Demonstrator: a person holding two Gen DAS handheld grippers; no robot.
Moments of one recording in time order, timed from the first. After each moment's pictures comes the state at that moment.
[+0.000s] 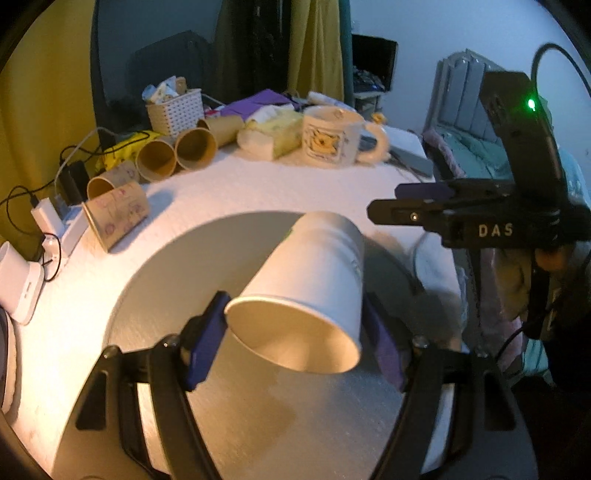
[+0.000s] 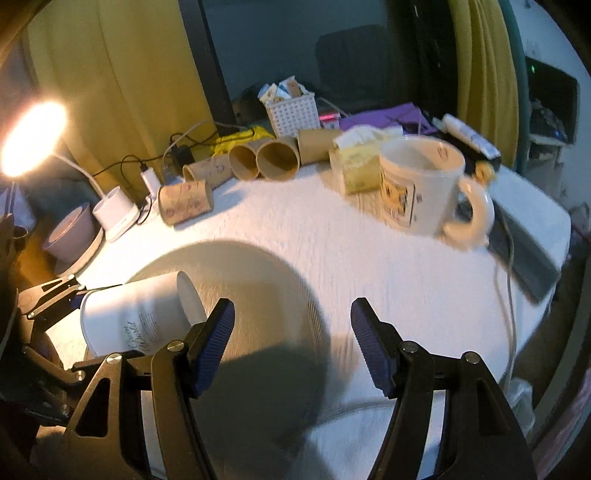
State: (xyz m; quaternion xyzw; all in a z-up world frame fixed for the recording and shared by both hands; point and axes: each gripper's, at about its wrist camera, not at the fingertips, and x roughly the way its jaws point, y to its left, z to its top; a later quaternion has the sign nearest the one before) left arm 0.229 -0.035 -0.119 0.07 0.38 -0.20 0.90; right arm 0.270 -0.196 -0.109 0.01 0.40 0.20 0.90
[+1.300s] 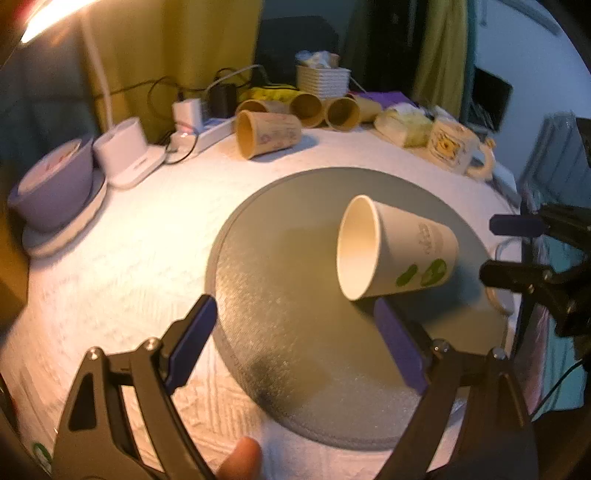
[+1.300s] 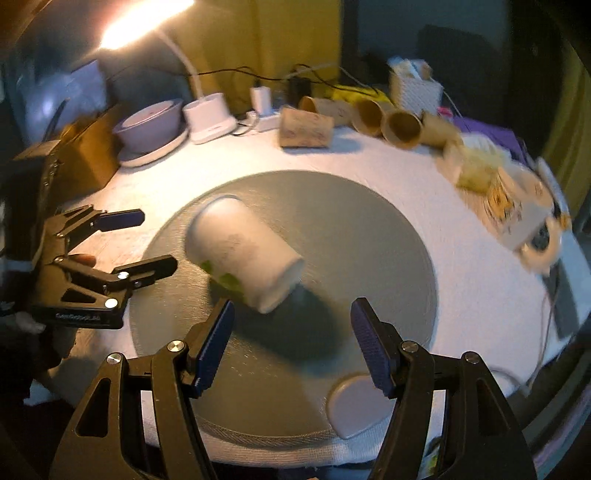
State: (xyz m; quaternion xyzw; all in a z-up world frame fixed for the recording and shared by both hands) left arm 0.166 0.060 -0.142 -0.06 0.40 0.01 0.91; right arm 0.202 -0.109 -0.101 -0.15 0.42 0.33 0.83
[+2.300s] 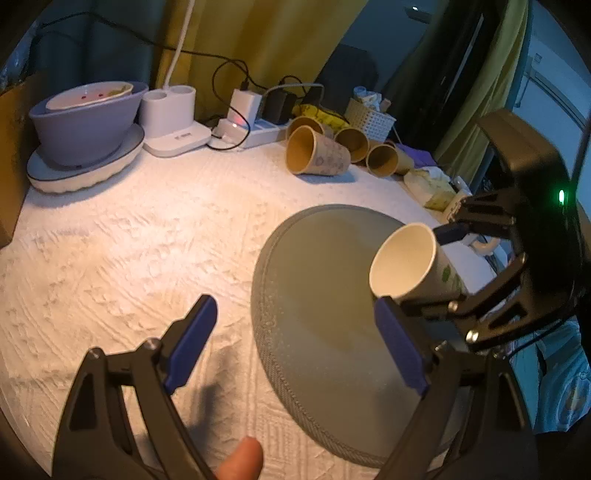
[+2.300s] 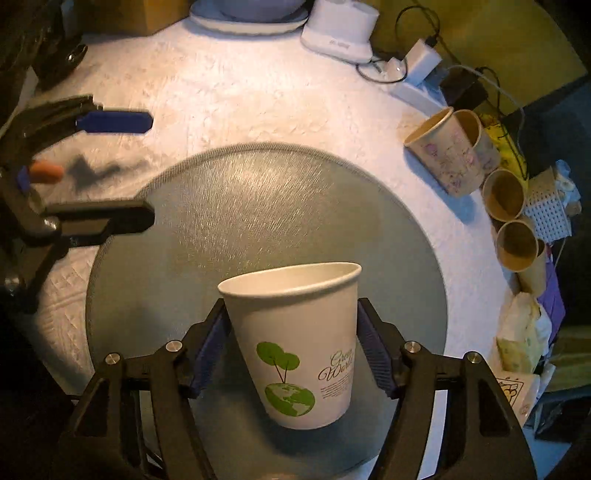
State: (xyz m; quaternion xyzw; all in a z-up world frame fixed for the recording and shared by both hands) left arm 0.159 0.123 -0.149 -0.19 0.35 0.02 0.92; right arm 0.250 0.033 -0.136 -0.46 0.45 0.41 0.65
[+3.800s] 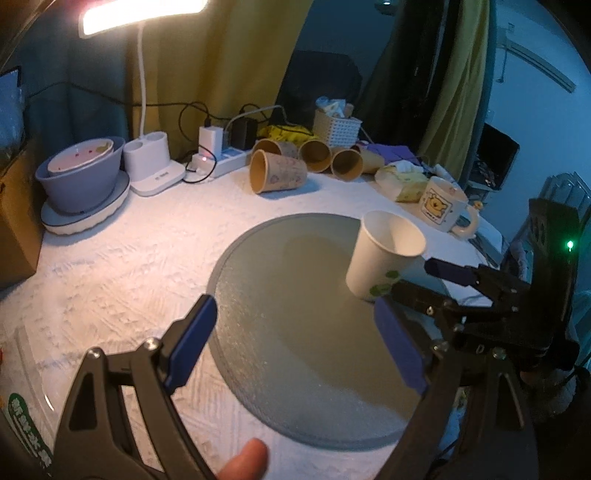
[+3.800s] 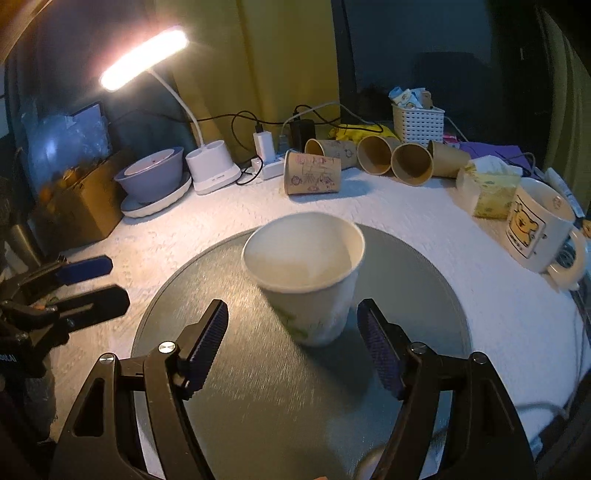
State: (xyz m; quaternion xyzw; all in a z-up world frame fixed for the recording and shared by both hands) left arm 0.134 0.055 -0.106 -0.12 0.33 0.03 0.93; right arm 0.214 -0.100 -0.121 -0.07 0.35 0.34 0.87
